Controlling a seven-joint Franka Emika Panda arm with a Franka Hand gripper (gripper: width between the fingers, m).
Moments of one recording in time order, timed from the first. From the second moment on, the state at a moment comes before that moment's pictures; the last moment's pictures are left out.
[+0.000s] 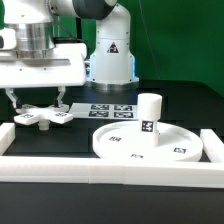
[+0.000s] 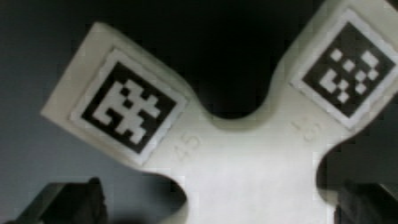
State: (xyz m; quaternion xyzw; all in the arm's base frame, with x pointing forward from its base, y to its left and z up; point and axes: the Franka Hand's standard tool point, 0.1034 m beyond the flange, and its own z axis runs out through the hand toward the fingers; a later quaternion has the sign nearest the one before) arm 0.444 -0.179 0.040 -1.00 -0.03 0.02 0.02
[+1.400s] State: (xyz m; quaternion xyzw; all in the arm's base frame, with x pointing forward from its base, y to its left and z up) arm 0.440 -0.170 0.023 -1.00 -0.04 0.04 0.02
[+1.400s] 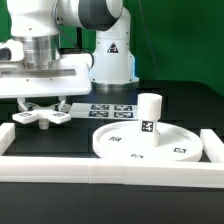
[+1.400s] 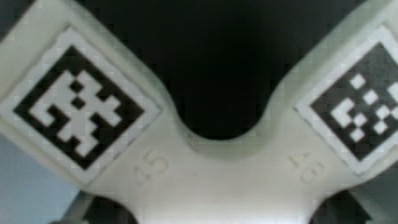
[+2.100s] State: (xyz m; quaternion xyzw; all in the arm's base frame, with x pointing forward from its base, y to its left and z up) arm 0.448 -0.115 0.032 -1.00 0.01 0.03 0.03
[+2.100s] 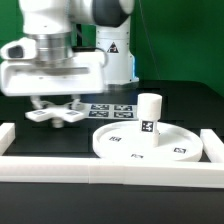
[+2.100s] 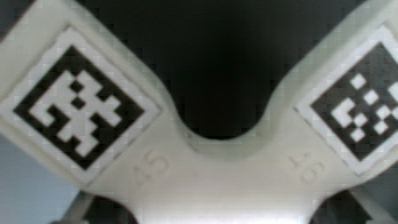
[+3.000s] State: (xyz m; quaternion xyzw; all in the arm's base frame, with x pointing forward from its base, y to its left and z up) arm 0.484 -0.035 0.088 -1.00 0.07 0.03 0.05
